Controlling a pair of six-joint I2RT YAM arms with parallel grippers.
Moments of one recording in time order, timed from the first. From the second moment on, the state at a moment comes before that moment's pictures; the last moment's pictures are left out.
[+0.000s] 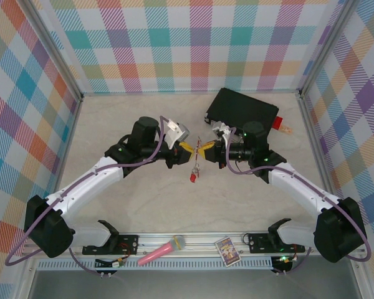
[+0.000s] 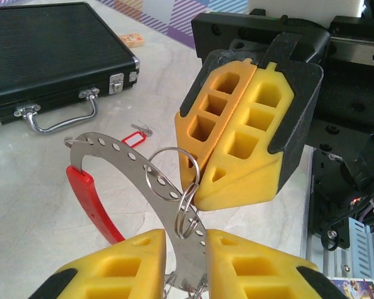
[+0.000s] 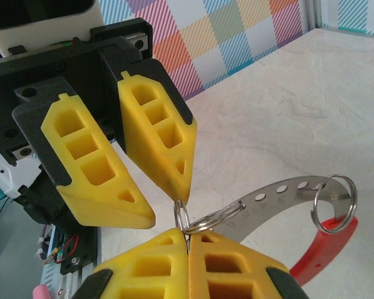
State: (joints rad) left arm -0.62 1.28 1.06 -0.33 0.59 0.05; right arm 0.50 1.22 0.81 0.07 -0.86 0.12
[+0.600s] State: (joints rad) left arm -0.62 1.31 1.10 -0.37 0.63 0.07; right arm 0.52 1.23 0.81 0.07 -0.88 0.12
